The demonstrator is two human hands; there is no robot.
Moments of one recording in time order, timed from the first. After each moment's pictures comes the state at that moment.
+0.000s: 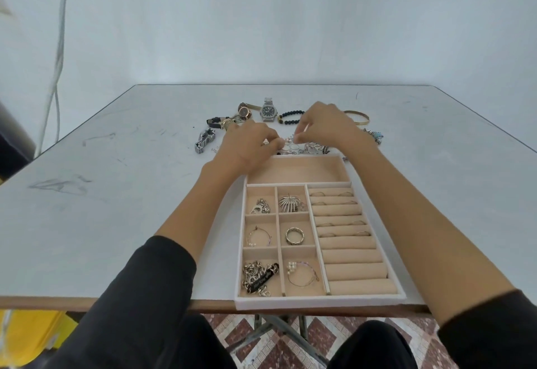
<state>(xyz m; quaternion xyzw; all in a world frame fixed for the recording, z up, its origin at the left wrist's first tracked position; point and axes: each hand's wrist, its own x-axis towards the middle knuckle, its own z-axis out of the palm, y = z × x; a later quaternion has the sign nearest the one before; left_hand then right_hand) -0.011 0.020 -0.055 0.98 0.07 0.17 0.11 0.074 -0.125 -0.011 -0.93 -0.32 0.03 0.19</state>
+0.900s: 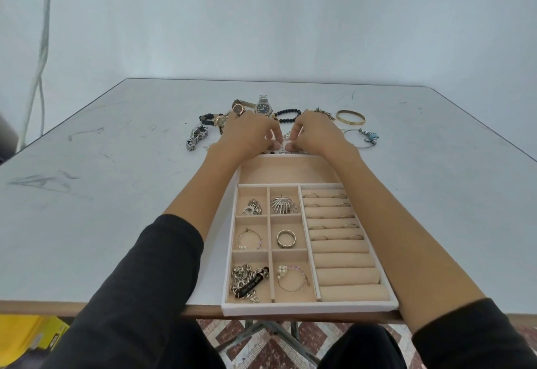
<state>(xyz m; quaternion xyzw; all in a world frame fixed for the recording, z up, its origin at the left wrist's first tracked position) 0.015 0.018 -0.045 0.99 0.09 0.13 0.06 0.083 -0.116 -0.038 -0.93 -0.29 0.02 0.23</state>
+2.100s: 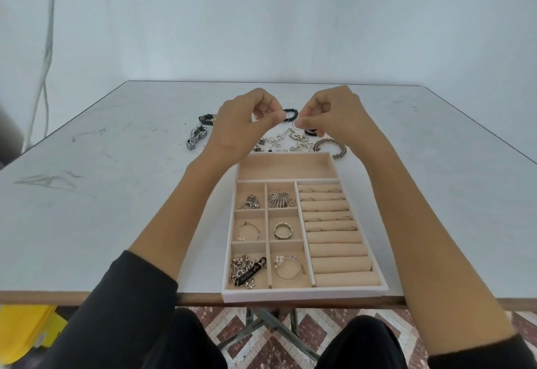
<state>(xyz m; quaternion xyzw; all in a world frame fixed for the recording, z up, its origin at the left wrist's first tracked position) -0.046 -0.013 -0.018 0.86 0.02 0.31 0.40 0.052 -0.167 0.003 -0.84 -0.32 0.01 0.43</state>
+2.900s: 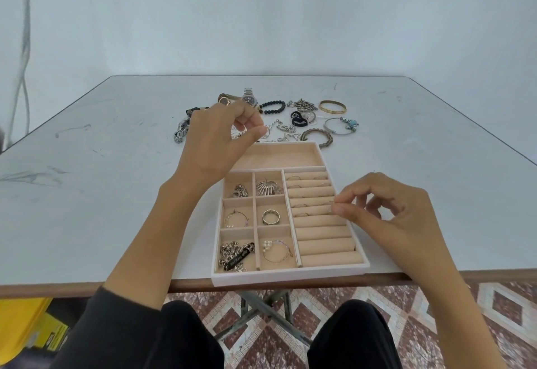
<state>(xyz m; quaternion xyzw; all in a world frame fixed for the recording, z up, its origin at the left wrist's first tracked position) -0.081 -0.021 -0.033 0.89 0.00 0.35 0.29 -0.063 -0.283 -0.059 -0.75 -0.36 -0.04 0.55</state>
